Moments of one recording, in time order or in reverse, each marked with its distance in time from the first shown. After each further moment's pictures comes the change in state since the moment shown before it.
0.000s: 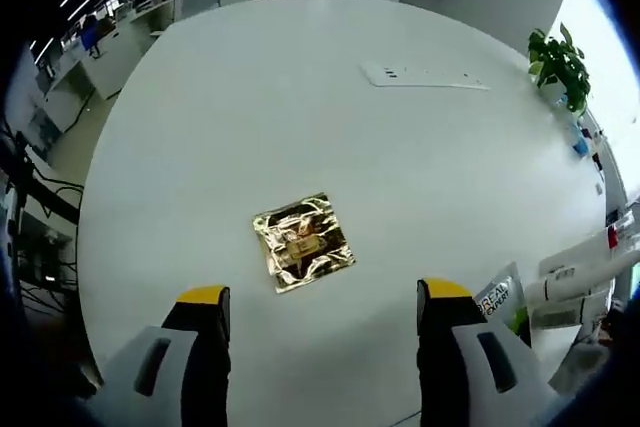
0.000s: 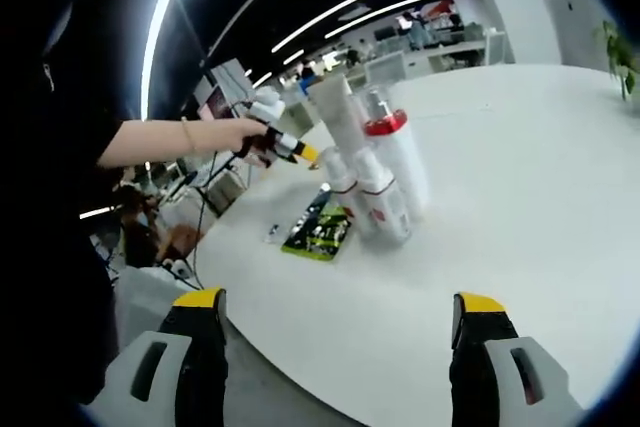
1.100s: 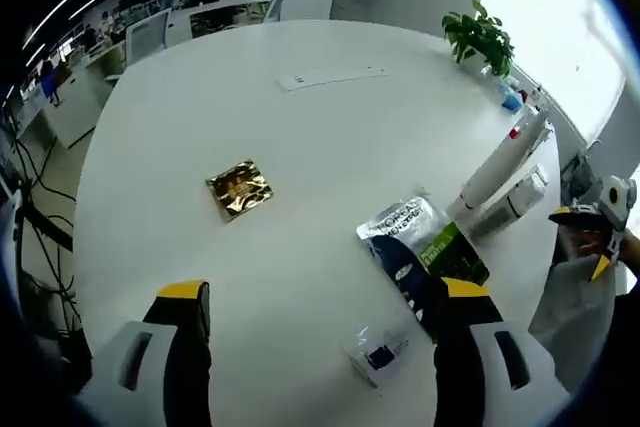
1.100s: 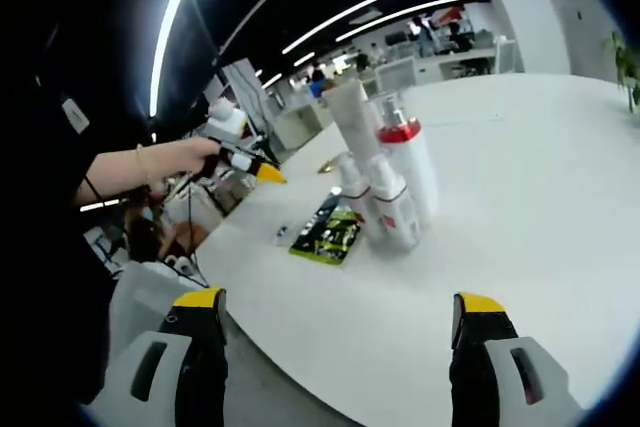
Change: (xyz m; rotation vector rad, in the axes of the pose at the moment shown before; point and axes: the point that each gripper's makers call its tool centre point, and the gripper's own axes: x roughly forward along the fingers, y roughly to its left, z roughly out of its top) left arm -0.075 -0.051 -0.065 0.167 -0.092 -0.188; right arm 0.002 0.002 -0.002 -0.037 -0.013 0.026
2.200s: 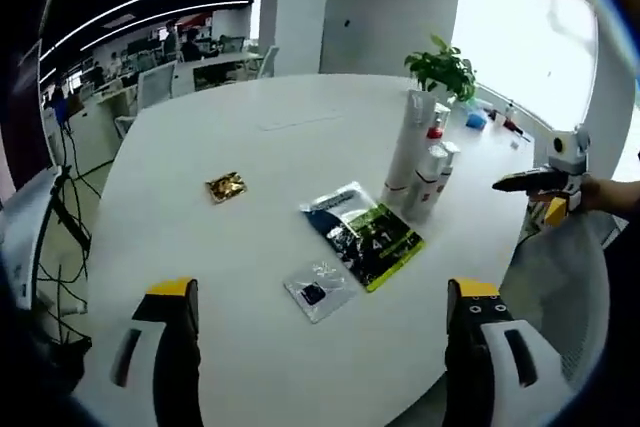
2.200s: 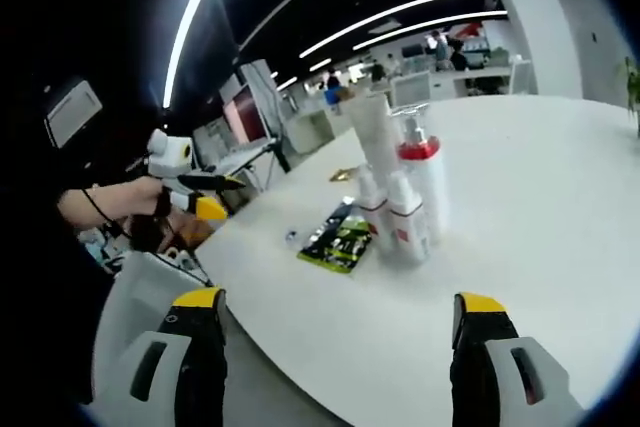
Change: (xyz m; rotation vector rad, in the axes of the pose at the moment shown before) left arm -0.083 -0.052 -0.063 0.098 -0.254 -0.016; right arm -0.003 0.012 0.008 -0.081 -0.032 0.027
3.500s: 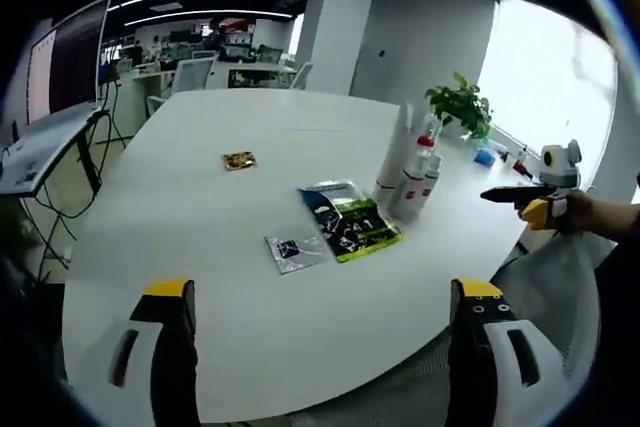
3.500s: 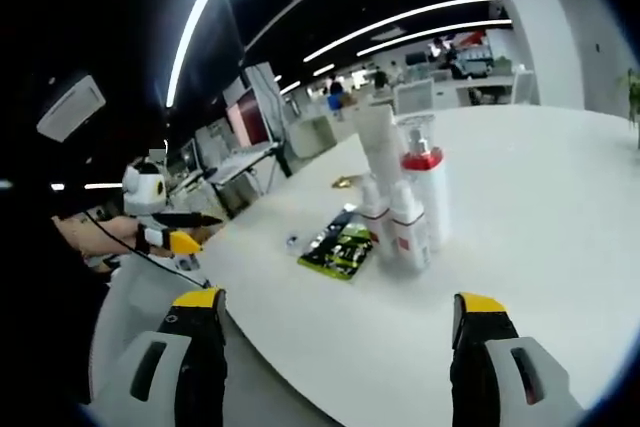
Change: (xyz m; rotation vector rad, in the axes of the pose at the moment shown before) left arm -0.042 -0.039 -0.055 -0.201 -0.138 0.068; right arm -0.002 0.003 0.008 -0.035 -0.032 0.002
